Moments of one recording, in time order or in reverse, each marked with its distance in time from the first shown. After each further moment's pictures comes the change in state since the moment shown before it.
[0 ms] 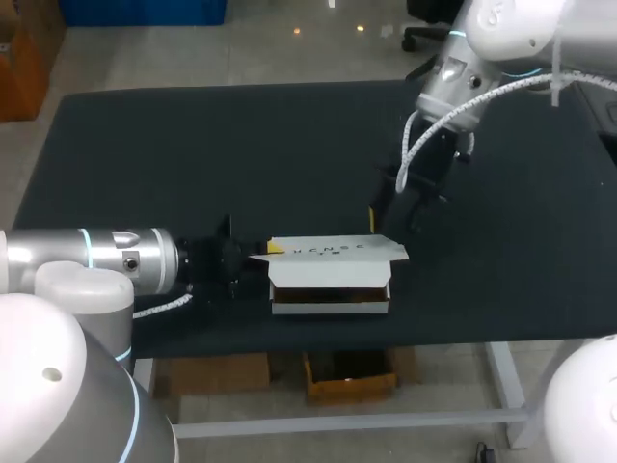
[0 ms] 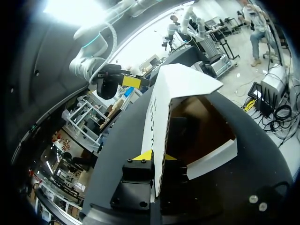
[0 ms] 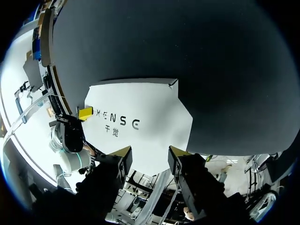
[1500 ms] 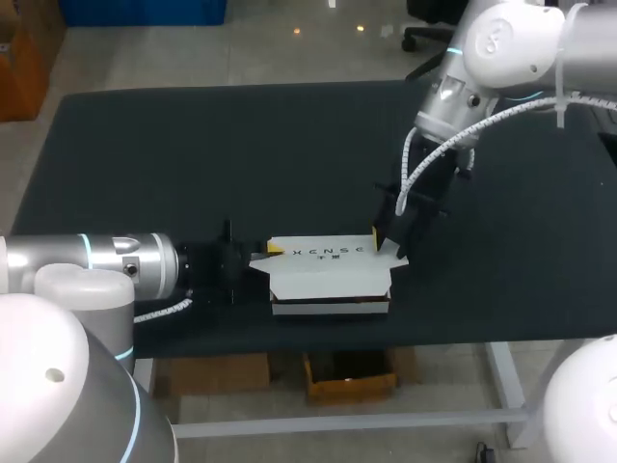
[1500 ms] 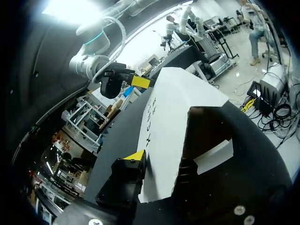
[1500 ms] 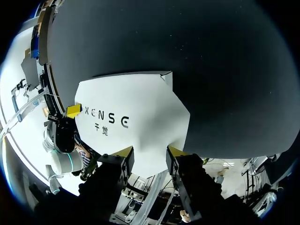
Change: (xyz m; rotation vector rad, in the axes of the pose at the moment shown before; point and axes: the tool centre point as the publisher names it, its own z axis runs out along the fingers) left arm 0.006 -0.001 0.000 0.002 -0.004 0.006; right arm -0.013 -0.006 0.023 -0.026 -0.039 -0.017
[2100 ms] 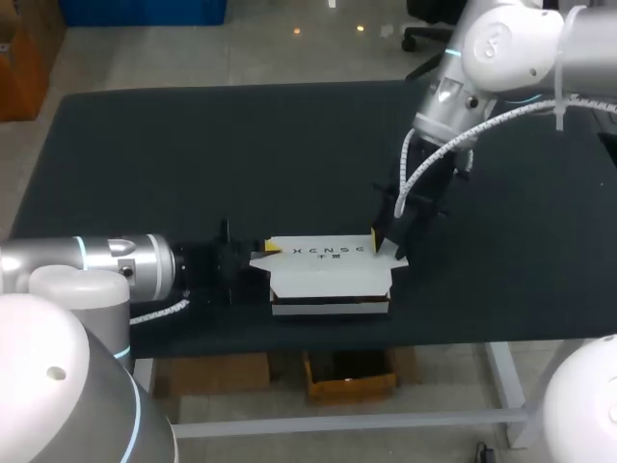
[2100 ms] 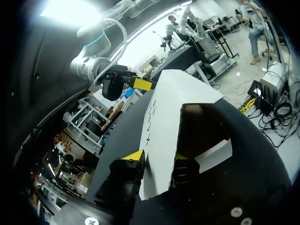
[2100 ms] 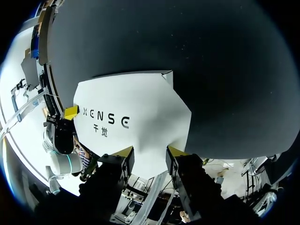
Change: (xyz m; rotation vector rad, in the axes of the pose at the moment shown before) left arm -0.003 -0.003 -0.006 0.009 -0.018 0.017; right arm 0.001 0.000 0.002 -0.008 -0.002 -0.001
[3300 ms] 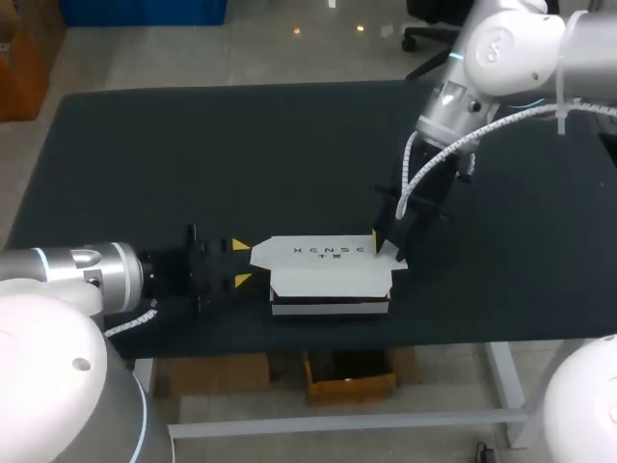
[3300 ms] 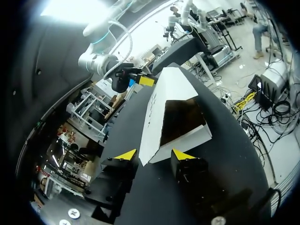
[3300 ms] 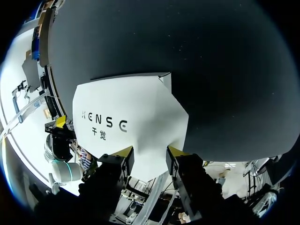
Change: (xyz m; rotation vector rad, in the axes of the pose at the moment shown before) left arm 0.002 0.007 -0.061 -0.137 -0.026 -0.018; right arm -0.004 0.005 0.003 -0.009 0.017 0.006
